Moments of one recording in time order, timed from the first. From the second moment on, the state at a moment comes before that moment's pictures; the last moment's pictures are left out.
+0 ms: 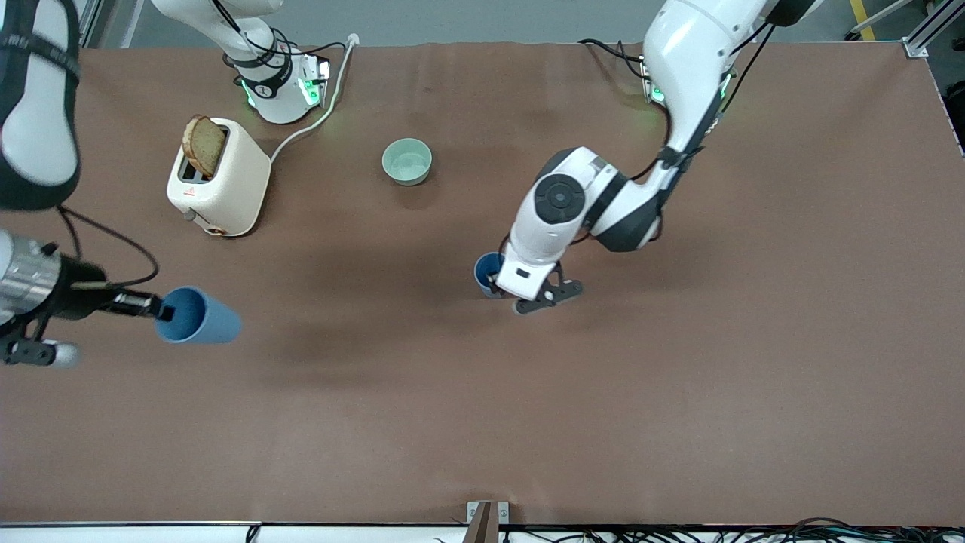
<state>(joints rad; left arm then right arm) -0.47 0.59 -0.21 -1.50 0.05 2.17 -1.05 0.10 0.38 -0.04 -1.26 0.25 1.61 0.26</state>
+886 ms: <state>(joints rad) -0.05 0.11 -0.20 -1.36 0.13 1.55 -0.43 0.35 0.46 0.31 -1.32 0.03 1.90 0.91</state>
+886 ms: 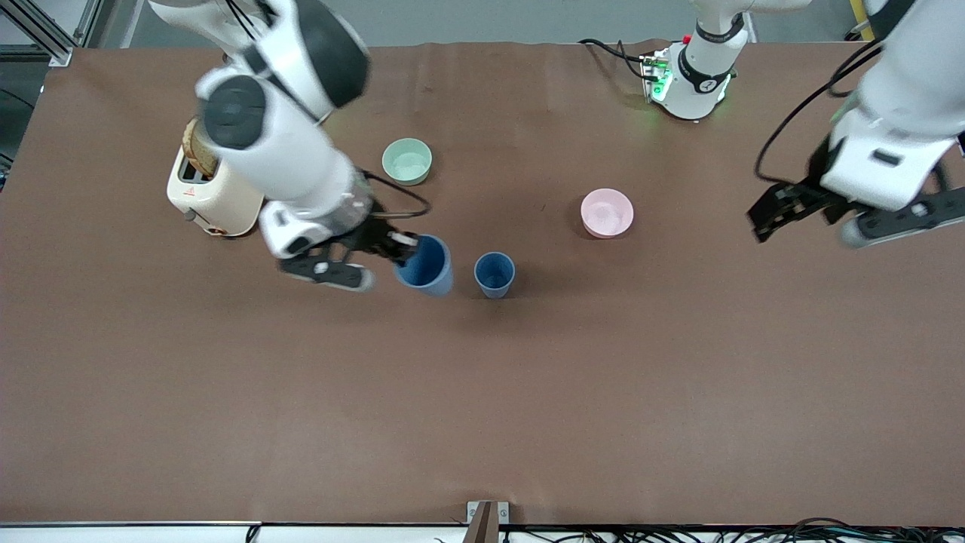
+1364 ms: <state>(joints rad) 0.07 -0.04 -0.19 -1.50 0.04 1.53 -0.16 0.47 0.60 0.31 -1.36 -0.02 2.04 1.00</state>
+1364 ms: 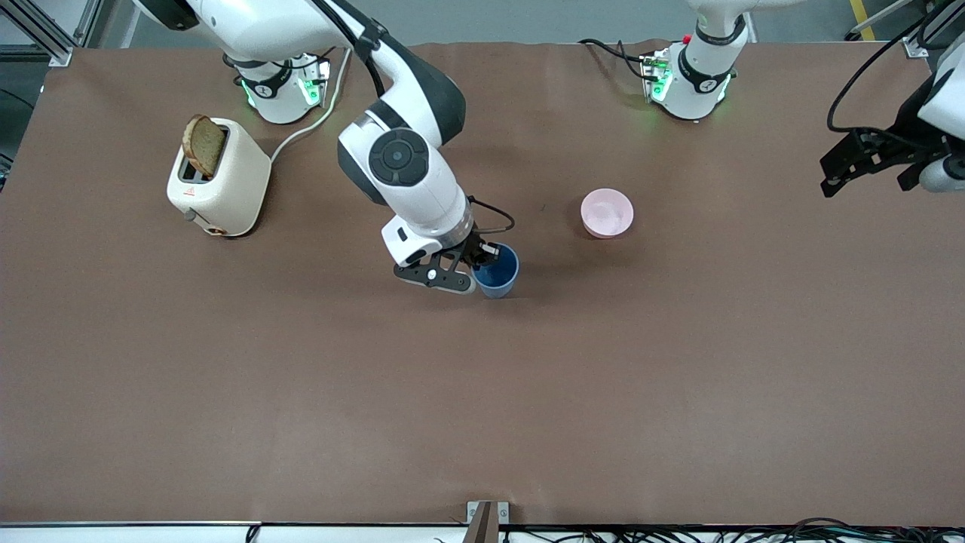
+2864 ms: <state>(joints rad) 0.08 -0.10 -0.21 -1.59 -0.01 1.51 -0.10 0.47 0.63 0.34 -1.47 -0.10 2.11 1.00</state>
